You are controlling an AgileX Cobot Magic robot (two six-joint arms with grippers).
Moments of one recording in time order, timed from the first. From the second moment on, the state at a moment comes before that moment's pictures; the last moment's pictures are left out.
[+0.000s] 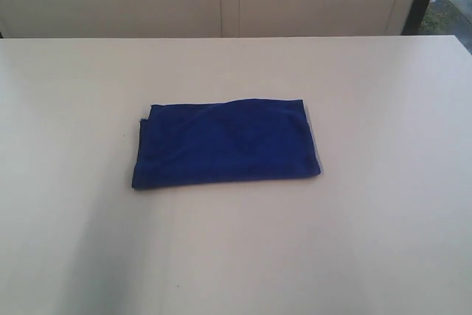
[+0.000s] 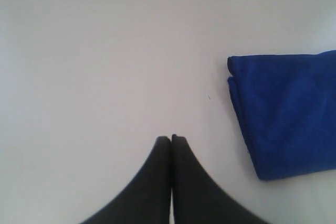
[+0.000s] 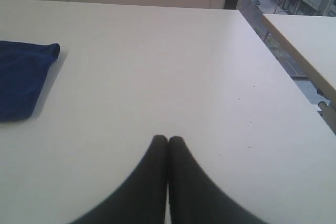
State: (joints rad) left arm -0.04 0.90 -0.52 -0.53 0.28 0.44; right arm -0.20 0.00 -0.01 0.00 0.36 -0.05
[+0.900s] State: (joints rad) left arm -0.04 0.86 -0.52 -0.52 0.29 0.44; right arm -0.20 0.00 -0.01 0.00 0.36 -0.05
